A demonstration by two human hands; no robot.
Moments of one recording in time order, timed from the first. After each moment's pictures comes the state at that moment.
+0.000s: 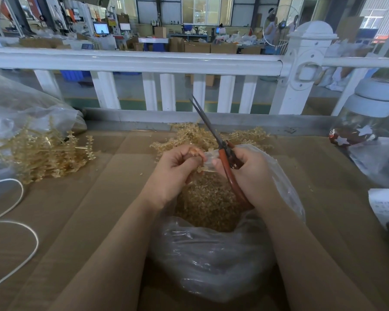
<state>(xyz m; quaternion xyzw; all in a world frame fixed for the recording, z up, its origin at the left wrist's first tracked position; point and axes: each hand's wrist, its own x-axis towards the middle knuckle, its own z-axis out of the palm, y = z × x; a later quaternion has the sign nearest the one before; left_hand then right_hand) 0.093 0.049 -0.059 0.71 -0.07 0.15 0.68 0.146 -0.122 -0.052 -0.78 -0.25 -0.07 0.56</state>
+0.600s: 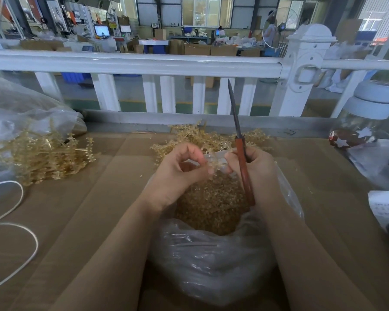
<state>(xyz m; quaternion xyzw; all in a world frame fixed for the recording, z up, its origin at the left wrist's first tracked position) 0.090 0.048 -0.055 0.70 -0.09 0.14 0.69 0.148 -0.124 -0.042 -0.75 -0.12 -0.04 0.65</state>
